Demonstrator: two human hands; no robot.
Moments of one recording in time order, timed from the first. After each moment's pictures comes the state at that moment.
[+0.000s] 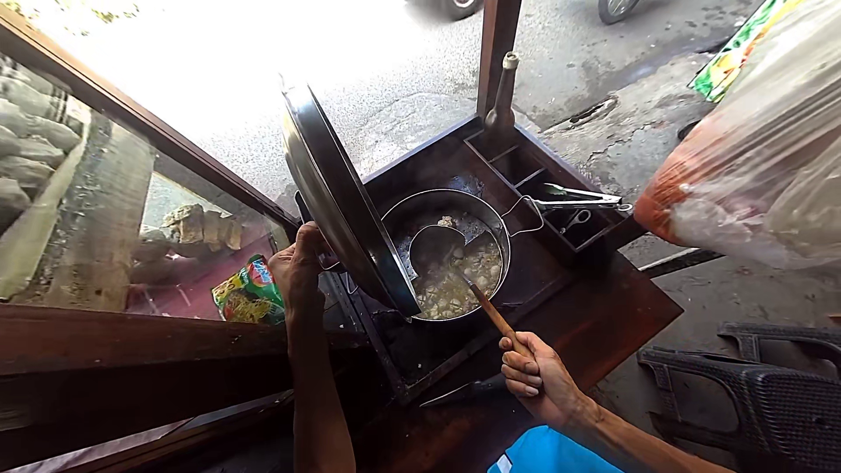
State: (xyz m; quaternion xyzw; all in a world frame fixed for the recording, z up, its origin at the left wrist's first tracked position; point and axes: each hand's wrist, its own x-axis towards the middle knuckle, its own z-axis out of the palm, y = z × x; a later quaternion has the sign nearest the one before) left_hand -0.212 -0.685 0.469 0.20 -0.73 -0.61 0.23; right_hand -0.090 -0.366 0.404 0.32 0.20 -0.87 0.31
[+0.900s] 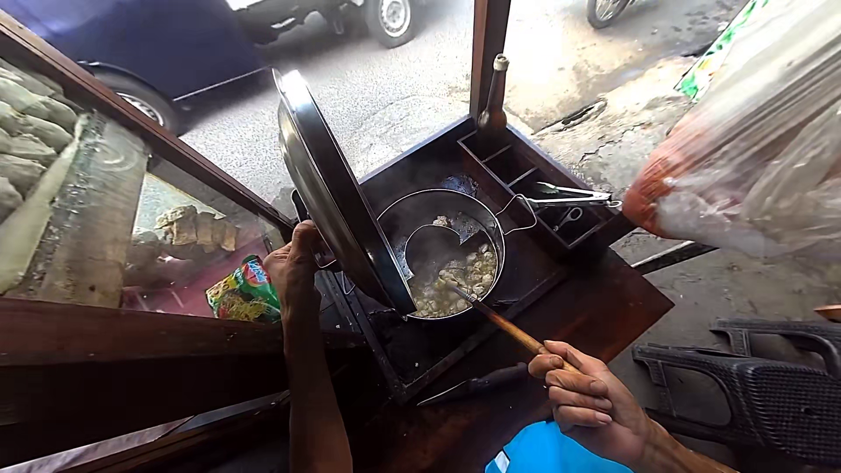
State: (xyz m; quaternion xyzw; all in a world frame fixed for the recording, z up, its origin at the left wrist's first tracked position) left_hand -0.213 -0.689 0.463 0.20 -0.73 -0.61 0.23; right_hand -0.064 -0.307 0.425 0.19 -0.09 -0.88 0.43
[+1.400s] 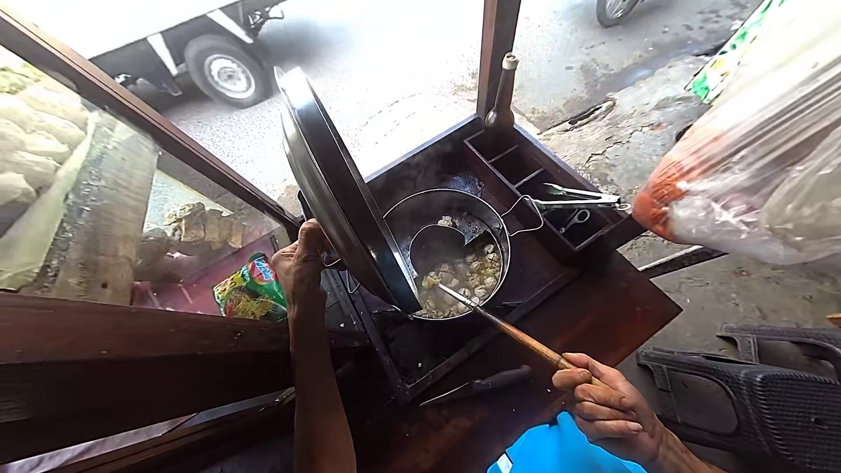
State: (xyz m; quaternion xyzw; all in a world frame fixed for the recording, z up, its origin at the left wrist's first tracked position) left_hand -0.213 -0.689 0.465 0.20 -0.73 -0.60 0.23; right_hand -0.058 -0.272 0.380 0.15 -0.11 -0.86 0.47
